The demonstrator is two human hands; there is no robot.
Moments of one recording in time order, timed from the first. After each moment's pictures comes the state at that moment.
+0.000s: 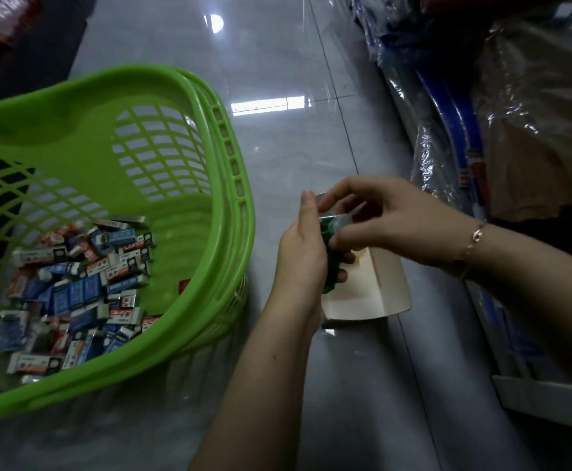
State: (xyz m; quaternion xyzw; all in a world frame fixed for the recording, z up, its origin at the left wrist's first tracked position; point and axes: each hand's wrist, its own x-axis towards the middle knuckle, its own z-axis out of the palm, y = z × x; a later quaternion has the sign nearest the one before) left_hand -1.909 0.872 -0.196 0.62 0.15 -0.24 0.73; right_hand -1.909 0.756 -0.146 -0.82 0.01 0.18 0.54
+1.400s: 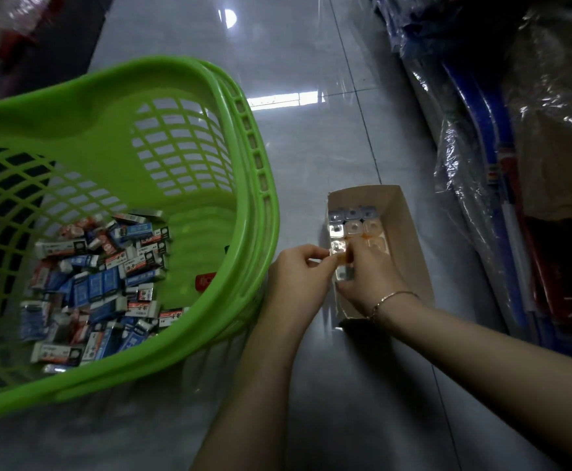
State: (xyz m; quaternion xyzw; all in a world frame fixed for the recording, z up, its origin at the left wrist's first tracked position) left_hand -1.908 0.908 -0.246 0.83 0.08 -0.21 0.51; right_hand -1.923 0.795 -0.279 -0.93 0.14 0.12 0.32
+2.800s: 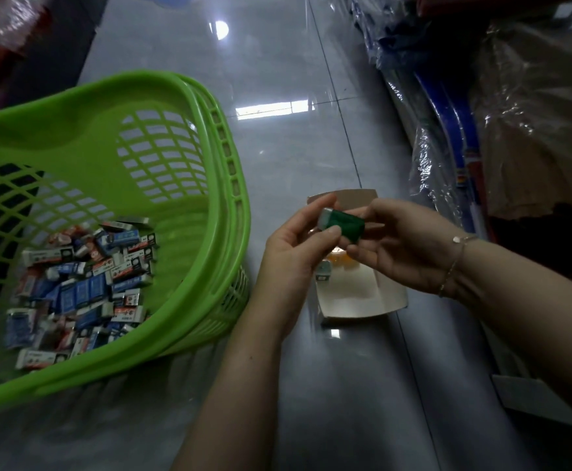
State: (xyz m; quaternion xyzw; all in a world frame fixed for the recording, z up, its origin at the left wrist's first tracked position) left_hand -1.909 0.890 -0.215 0.57 0.00 -0.21 0.79; right_hand -1.916 0.746 -0.180 -0.42 0.29 0.22 0.83
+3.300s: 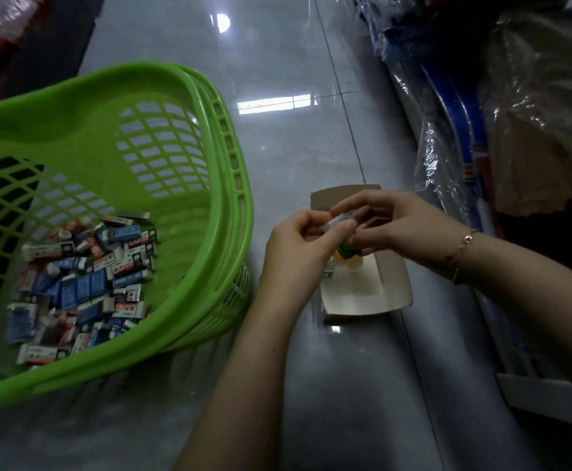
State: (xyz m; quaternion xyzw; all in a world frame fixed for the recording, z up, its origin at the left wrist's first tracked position) left_hand -1.904 0.889 -0.218 0.76 0.02 -0.18 0.62; right_hand -1.912 0.738 -0.184 -0.79 0.08 0.19 0.58
